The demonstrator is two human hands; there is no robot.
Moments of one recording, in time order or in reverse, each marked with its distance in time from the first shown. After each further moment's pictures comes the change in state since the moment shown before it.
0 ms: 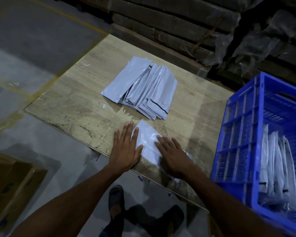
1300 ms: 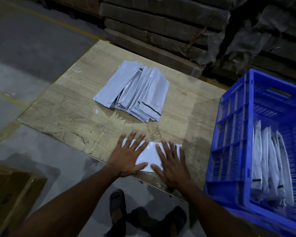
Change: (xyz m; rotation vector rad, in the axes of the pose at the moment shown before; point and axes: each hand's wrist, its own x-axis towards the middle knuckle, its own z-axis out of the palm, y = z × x) left_hand 0.011 0.002 0.010 0.149 -0.234 0.302; right_hand -0.029 -0.009 0.030 0.161 0.013 0.296
